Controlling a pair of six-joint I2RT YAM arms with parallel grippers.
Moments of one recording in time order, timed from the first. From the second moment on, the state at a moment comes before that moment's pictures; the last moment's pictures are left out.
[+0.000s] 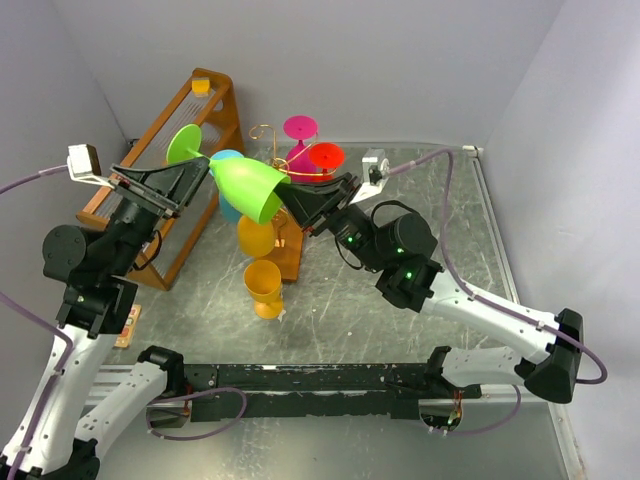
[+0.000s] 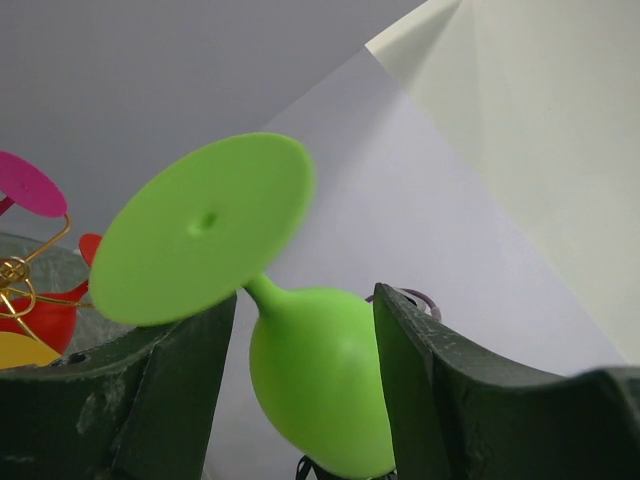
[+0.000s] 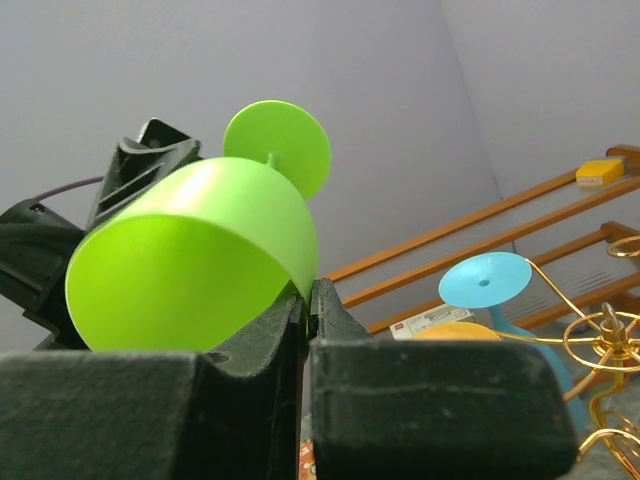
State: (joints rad) left arm -0.30 0.71 1.02 0.18 0.24 -1.18; right arm 1.04 1.16 1.06 0.59 0.09 0.41
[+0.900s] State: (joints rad) left arm -0.30 0.73 1.01 0.30 0.28 -1.21; right arm 1.04 1.20 1.08 0.55 -0.11 0.40
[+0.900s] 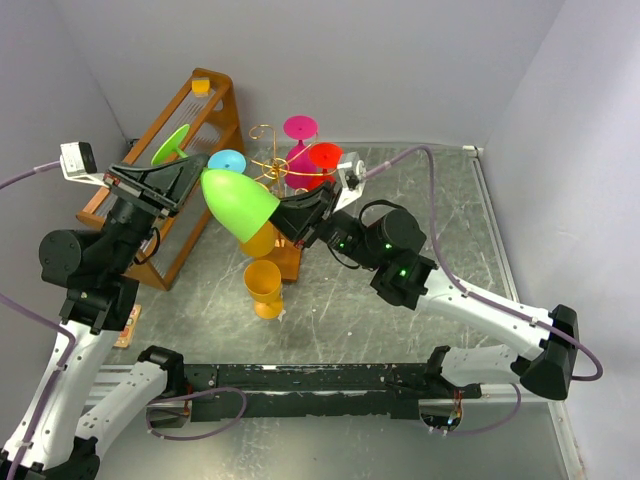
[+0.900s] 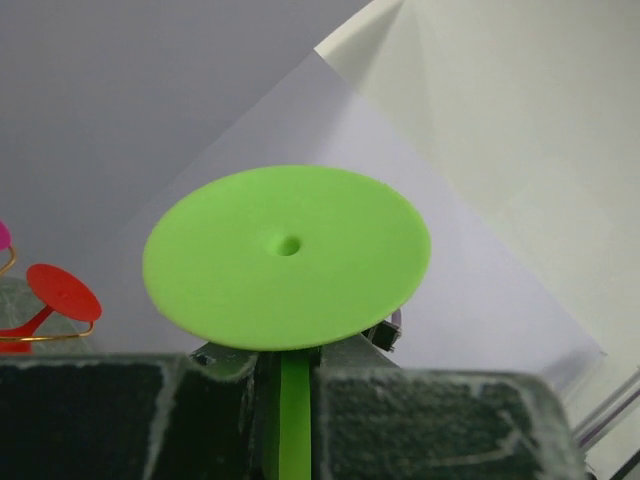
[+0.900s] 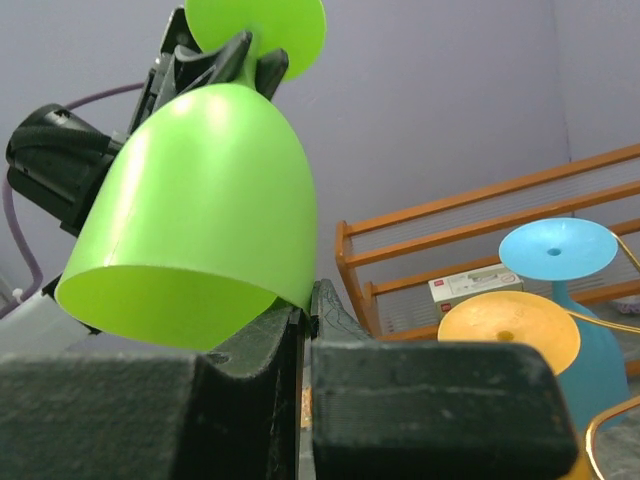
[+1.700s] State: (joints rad) left arm -0.30 0.75 1.16 0.14 0.44 -0.78; right arm 1.05 1.06 1.12 0.00 -0.21 0.27
